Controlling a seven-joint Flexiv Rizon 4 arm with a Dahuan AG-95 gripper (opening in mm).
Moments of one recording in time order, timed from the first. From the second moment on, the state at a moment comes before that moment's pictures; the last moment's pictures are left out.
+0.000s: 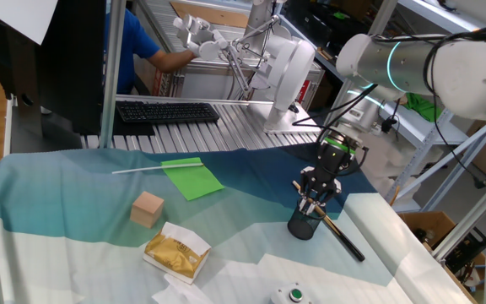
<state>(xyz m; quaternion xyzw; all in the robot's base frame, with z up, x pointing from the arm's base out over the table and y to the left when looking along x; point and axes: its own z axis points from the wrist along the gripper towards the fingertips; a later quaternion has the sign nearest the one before) 0.538 -0.152 0.117 -0.45 -0.85 -0.09 0.24</state>
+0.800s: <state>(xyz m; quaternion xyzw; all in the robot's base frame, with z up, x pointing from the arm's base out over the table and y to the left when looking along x) 0.541 -0.152 0.110 -0.45 -0.85 -0.08 0.26</state>
